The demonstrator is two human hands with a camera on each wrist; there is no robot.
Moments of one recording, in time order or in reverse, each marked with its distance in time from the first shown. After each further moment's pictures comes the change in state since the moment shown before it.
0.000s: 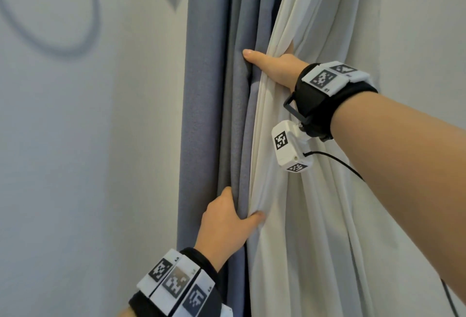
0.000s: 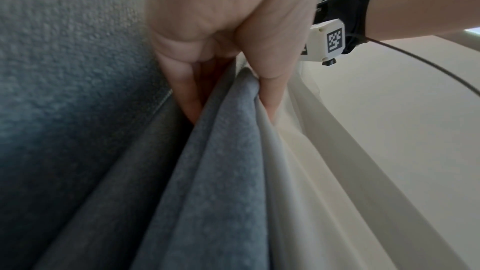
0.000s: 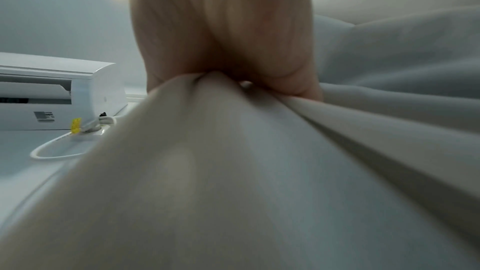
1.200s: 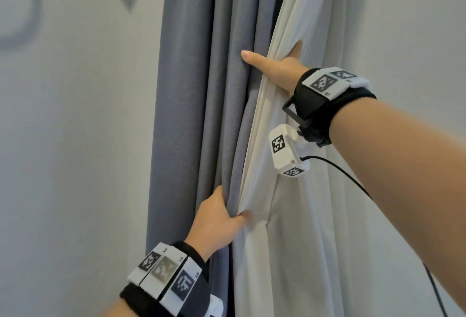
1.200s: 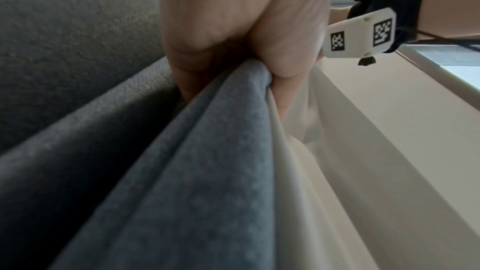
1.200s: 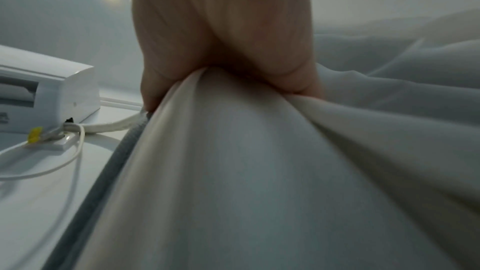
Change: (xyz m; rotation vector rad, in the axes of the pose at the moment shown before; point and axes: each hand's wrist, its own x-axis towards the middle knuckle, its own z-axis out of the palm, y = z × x) left_hand -0.014 0.036 0.036 -0.228 -0.217 0.098; right_hand -0.039 0.001 -0.082 -0.030 0.171 0.063
